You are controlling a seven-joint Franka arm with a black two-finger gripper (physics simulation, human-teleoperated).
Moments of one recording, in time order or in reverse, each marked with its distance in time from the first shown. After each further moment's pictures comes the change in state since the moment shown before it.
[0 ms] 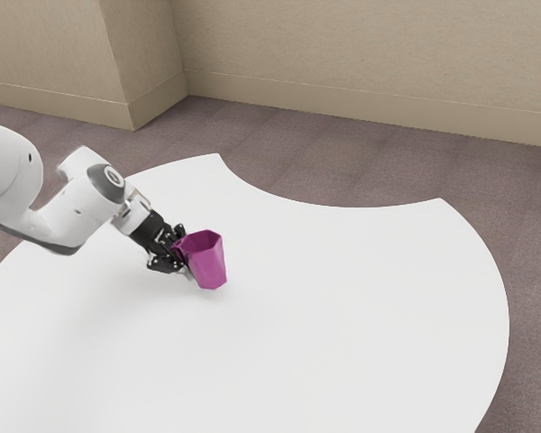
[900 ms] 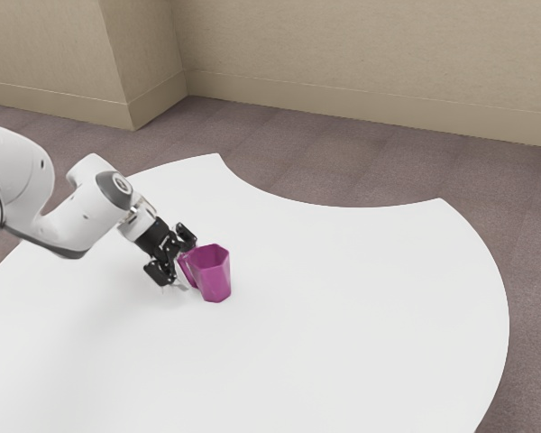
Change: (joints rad) arm -0.002 0.076 -0.001 0.051 0.021 -0.005 0.007
